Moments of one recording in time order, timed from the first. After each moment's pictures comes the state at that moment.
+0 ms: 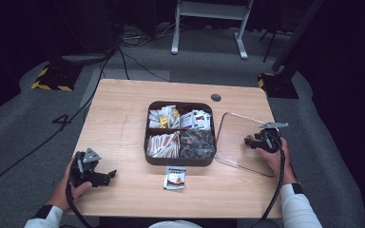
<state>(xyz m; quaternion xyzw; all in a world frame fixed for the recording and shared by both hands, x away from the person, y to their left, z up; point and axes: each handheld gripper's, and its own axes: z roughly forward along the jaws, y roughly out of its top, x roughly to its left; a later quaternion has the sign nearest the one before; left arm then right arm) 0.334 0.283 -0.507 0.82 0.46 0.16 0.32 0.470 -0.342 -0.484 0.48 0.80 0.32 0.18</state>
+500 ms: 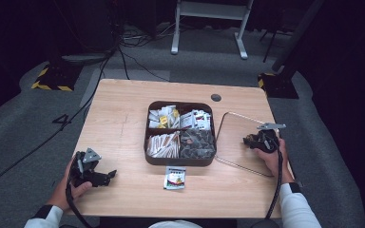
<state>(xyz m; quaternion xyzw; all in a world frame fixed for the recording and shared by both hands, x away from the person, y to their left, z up) 0.334 0.283 -0.507 0.82 0.46 0.16 0.32 0.470 -0.336 -0.488 0.45 0.81 0.33 0.19</state>
